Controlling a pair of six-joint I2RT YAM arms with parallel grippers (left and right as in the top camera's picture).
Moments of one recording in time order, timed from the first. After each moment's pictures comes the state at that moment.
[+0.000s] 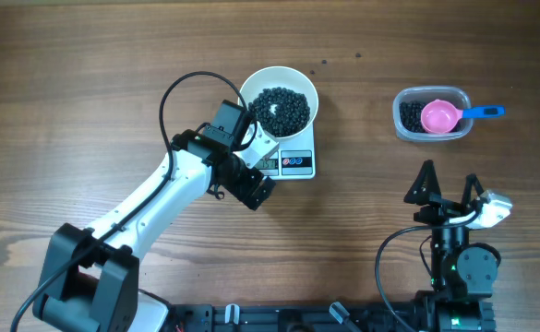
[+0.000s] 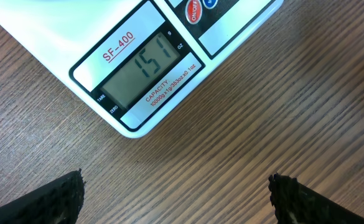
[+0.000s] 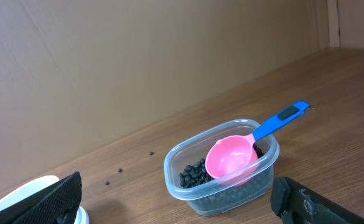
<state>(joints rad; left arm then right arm) -0.47 1.60 1.03 -0.75 0.21 0.24 -0.04 0.02 0.01 0.01 0.11 0.39</state>
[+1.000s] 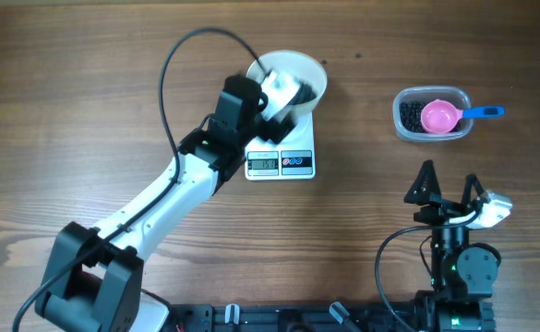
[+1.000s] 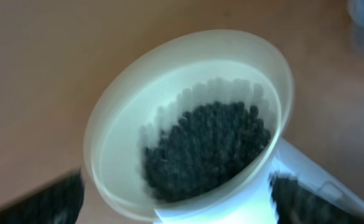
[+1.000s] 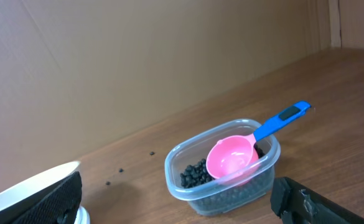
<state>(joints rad) -0.51 1.60 1.01 0.08 -0.01 0.36 -0.04 0.02 0.01 0.01 0.11 0.39</state>
